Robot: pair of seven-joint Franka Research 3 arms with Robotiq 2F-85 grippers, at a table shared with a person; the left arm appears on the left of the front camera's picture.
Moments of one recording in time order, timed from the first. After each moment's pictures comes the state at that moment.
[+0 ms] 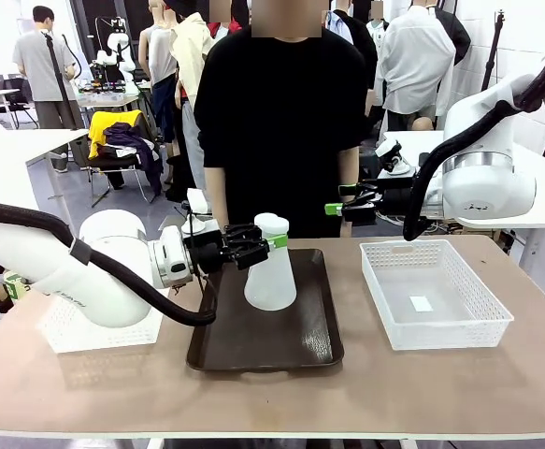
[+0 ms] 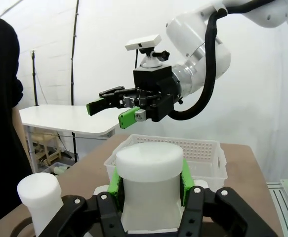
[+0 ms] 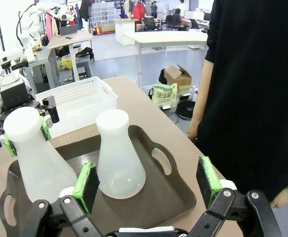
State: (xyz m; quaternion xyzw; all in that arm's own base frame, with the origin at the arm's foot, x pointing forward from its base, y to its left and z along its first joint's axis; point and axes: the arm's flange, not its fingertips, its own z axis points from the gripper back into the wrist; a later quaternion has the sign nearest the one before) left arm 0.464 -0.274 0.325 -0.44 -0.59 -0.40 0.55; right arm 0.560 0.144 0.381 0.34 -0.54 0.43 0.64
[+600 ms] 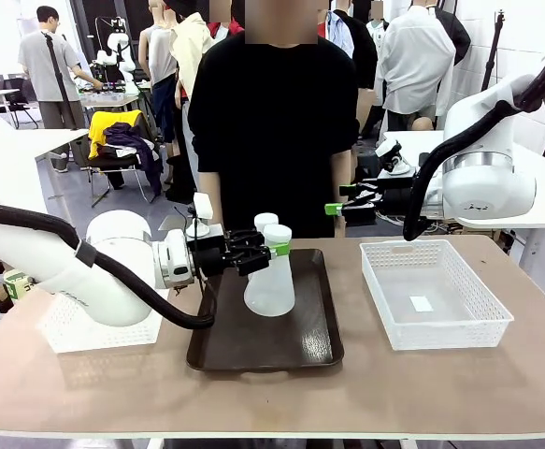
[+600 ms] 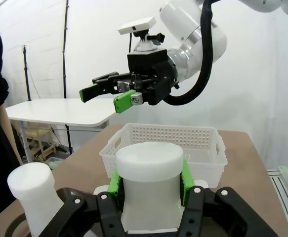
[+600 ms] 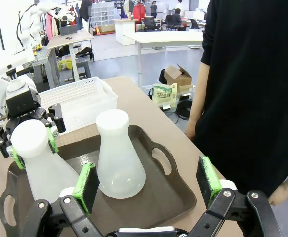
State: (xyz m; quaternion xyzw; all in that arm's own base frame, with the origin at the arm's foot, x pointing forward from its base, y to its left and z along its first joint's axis) left arm 0.472 -0.277 0.309 -0.44 -0.57 -0.42 0.55; right arm 0.560 0.144 0.381 0.34 -0.54 0.43 0.64
